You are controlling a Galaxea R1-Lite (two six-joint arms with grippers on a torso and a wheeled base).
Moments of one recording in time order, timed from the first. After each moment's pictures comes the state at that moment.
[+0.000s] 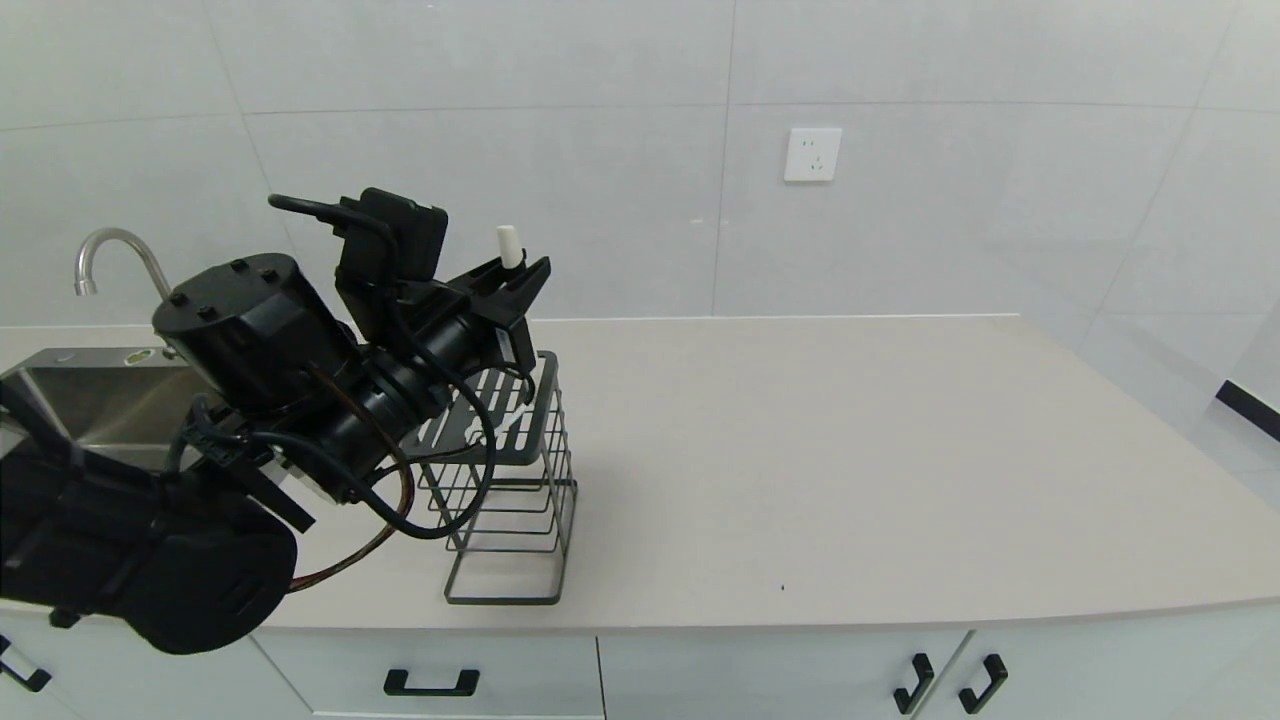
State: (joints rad) left arm -0.52 1.77 -0.70 -1.31 -0.01 0.14; right arm 0.00 0.00 0.00 0.01 -0.02 0.01
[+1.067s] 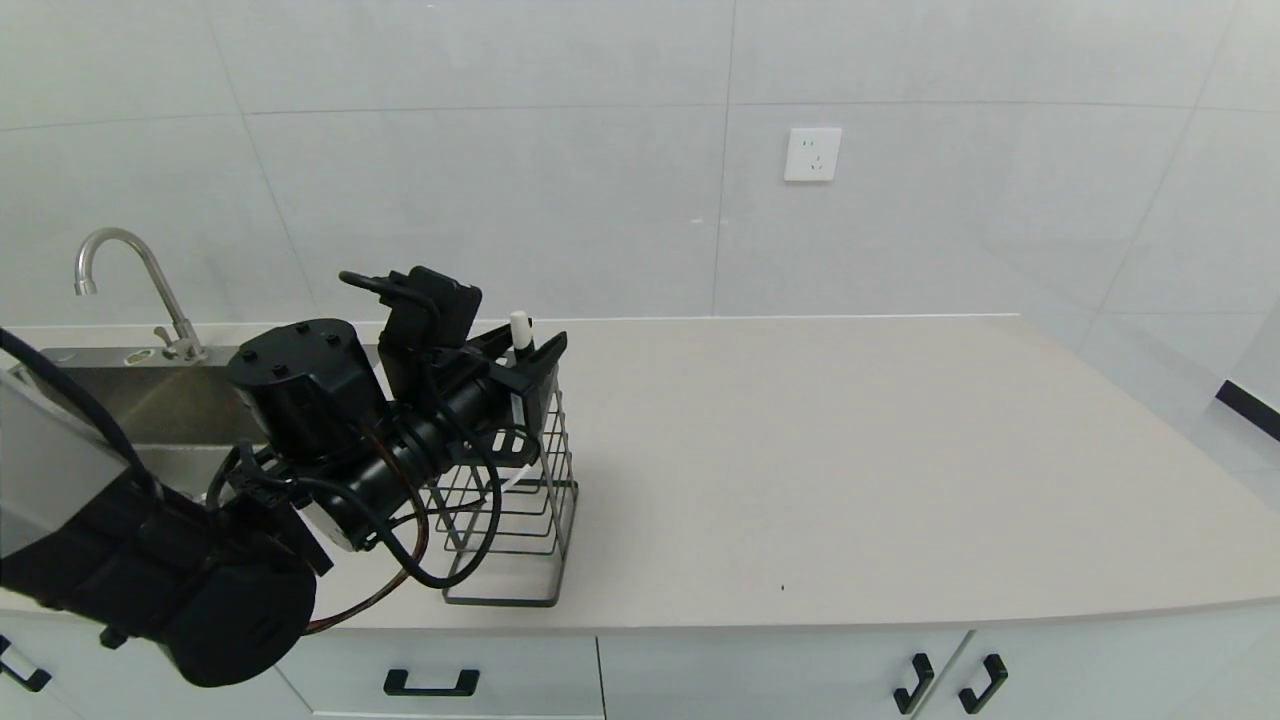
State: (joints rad) left arm -0.51 1.85 -0.61 -1.34 -0.03 0.13; right arm 0.00 0.00 0.00 0.01 -0.02 0.01
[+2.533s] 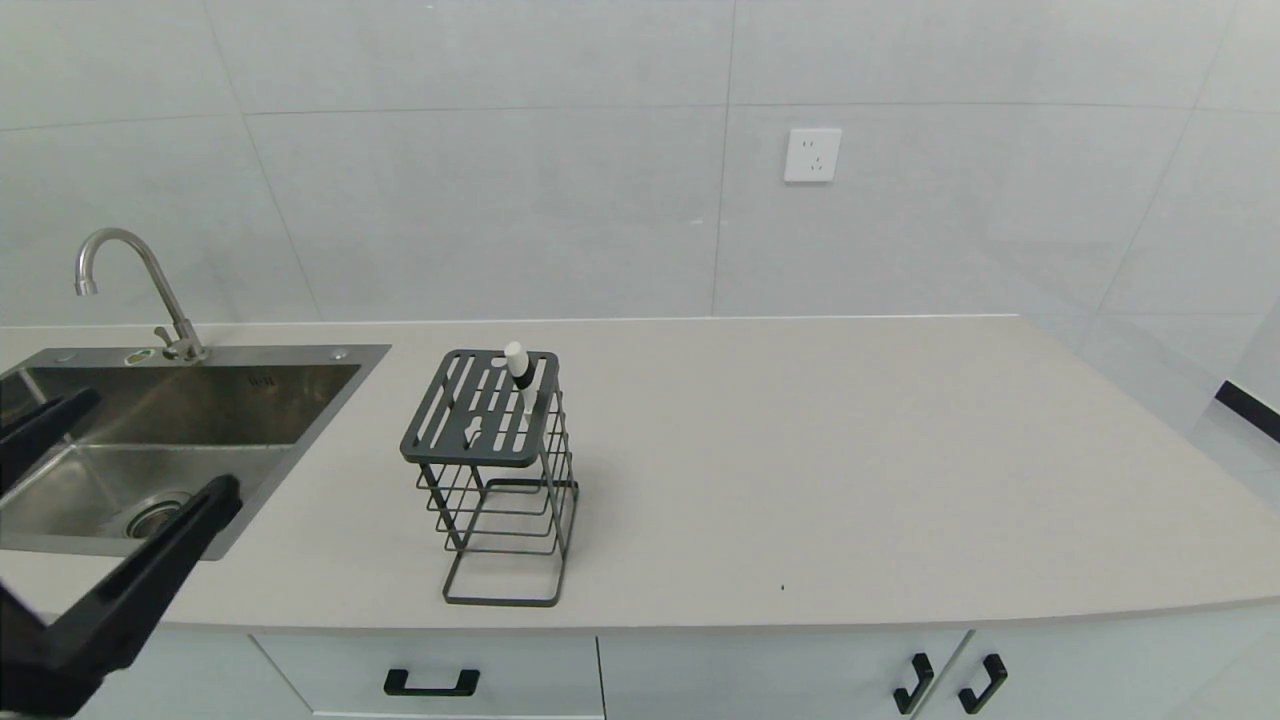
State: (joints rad) left arm -0.28 0.83 -0.04 -1.09 -0.16 0.17; right arm 0.00 0.00 0.00 0.01 -0.02 0.02
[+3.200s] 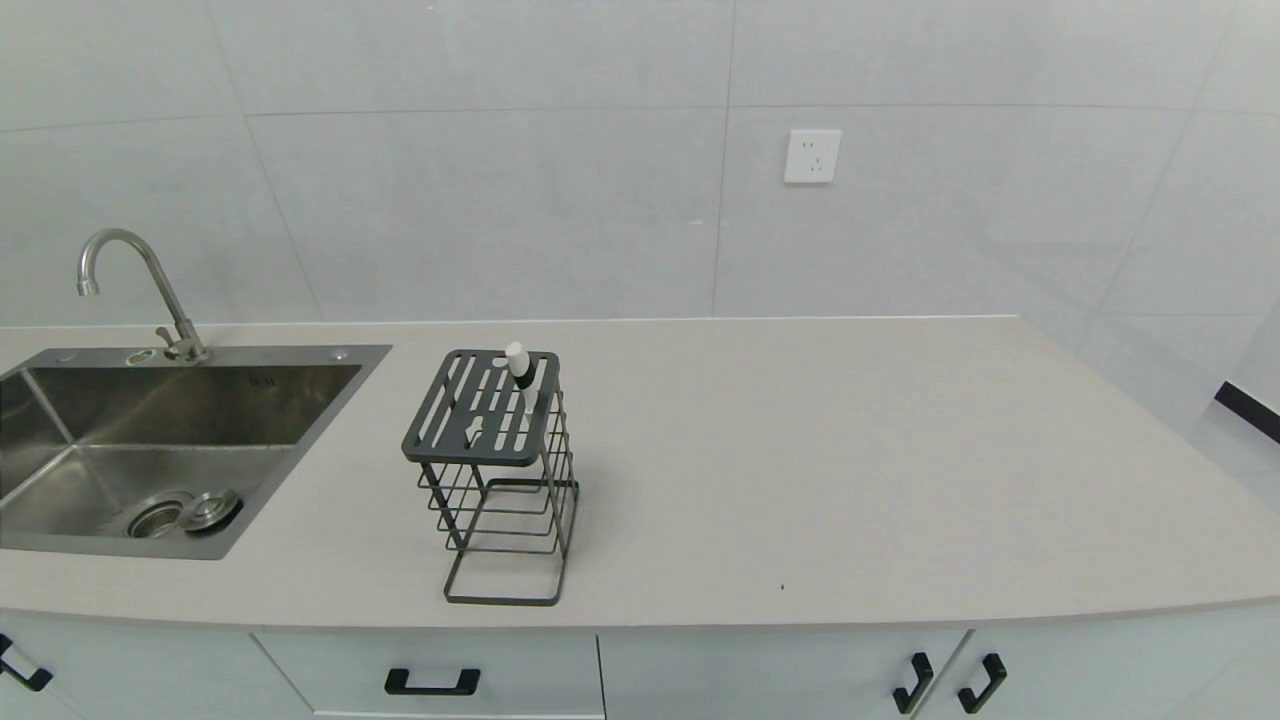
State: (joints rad) left arm -0.03 0.07 -0.01 0.01 -0.14 0.07; right arm 0.00 0.00 0.00 0.01 -0.02 0.02
